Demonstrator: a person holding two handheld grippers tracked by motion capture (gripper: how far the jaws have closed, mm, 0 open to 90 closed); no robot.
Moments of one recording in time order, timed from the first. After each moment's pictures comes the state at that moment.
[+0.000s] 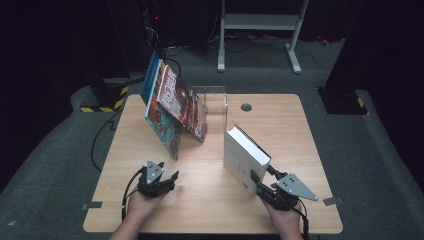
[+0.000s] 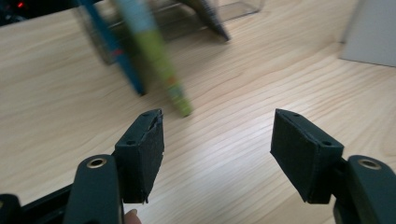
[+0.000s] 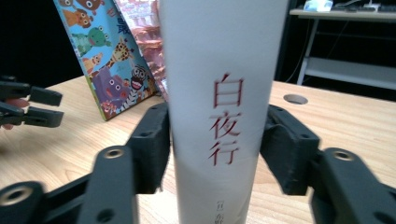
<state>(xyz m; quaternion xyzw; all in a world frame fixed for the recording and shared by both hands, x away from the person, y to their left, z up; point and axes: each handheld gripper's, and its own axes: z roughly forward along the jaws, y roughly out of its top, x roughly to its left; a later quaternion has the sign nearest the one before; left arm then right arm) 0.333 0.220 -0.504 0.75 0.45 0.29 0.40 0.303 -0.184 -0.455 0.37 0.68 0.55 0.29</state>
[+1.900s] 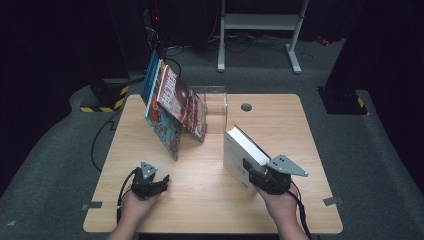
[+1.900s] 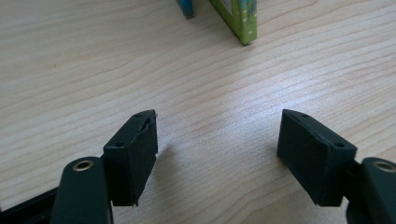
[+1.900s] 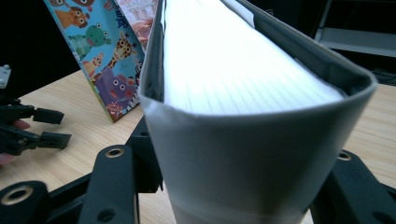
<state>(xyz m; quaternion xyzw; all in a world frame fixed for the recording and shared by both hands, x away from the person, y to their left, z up) 0.344 0.238 -0.526 0.75 0.52 0.26 0.32 0.331 -0.162 -0.420 0.40 0.72 0.51 0.25</state>
